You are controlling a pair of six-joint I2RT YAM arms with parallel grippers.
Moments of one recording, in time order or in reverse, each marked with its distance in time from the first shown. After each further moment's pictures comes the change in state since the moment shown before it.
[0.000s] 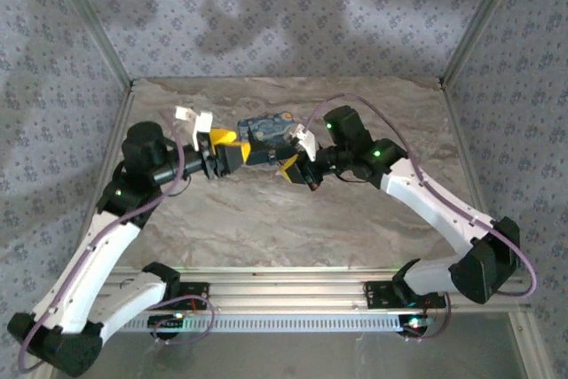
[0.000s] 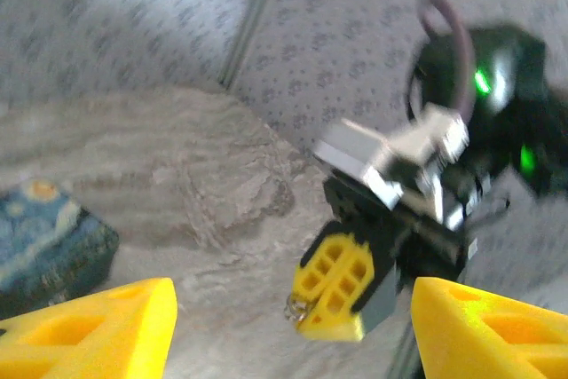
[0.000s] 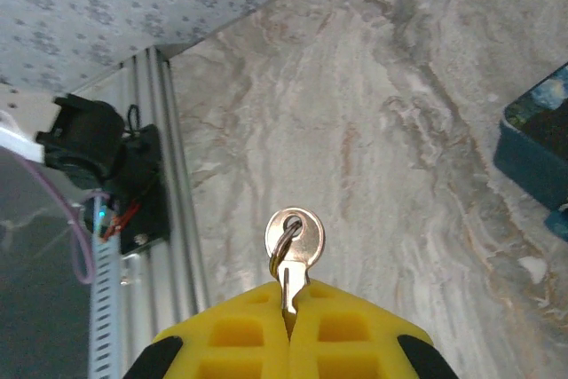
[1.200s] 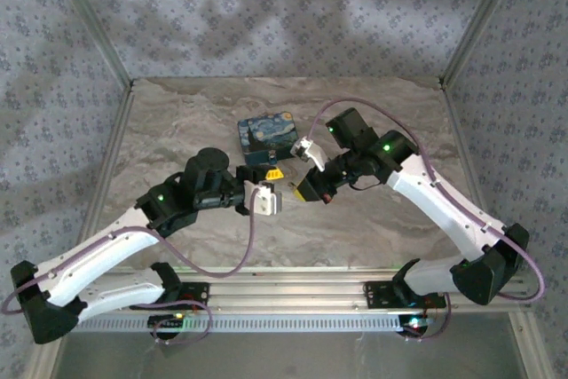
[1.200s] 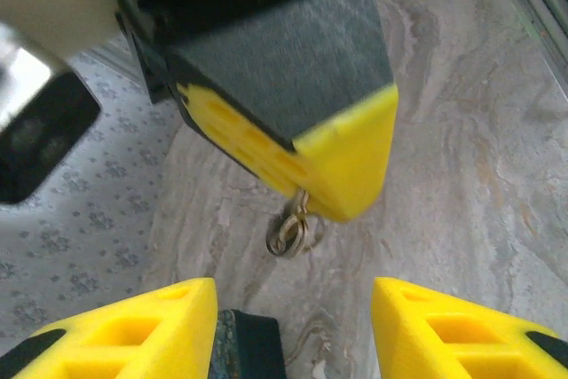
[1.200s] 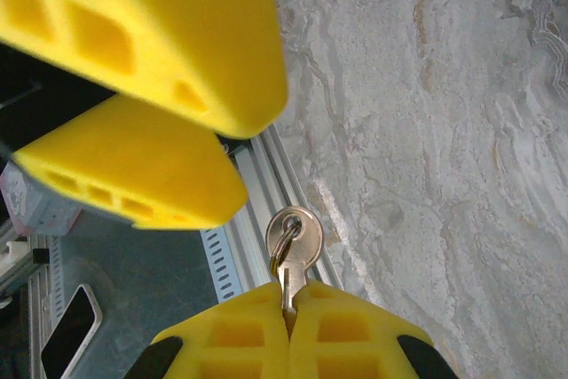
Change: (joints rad) left arm -0.458 0.113 -0.034 -0.099 -0.348 1.193; right arm 0.025 0.001 0.141 -0.441 -0.023 0.032
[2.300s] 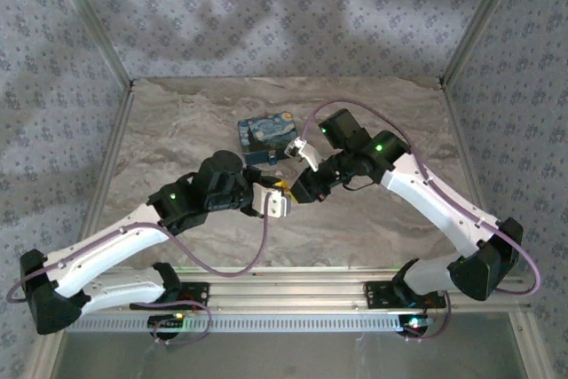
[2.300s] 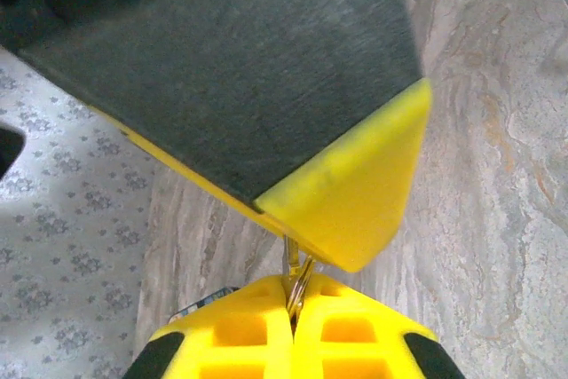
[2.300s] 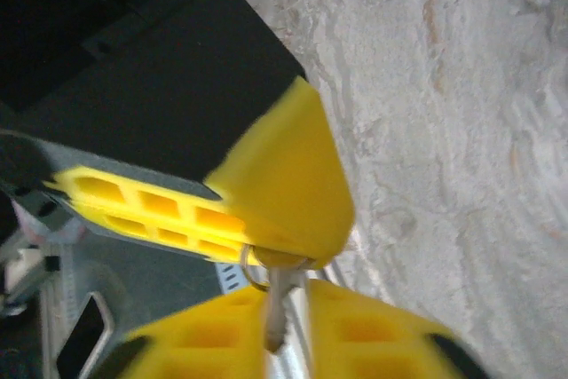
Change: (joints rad) left arm -0.044 0.050 0.004 -0.019 -0.116 0.023; right arm 0.022 0.027 0.000 0.049 0.013 0.056
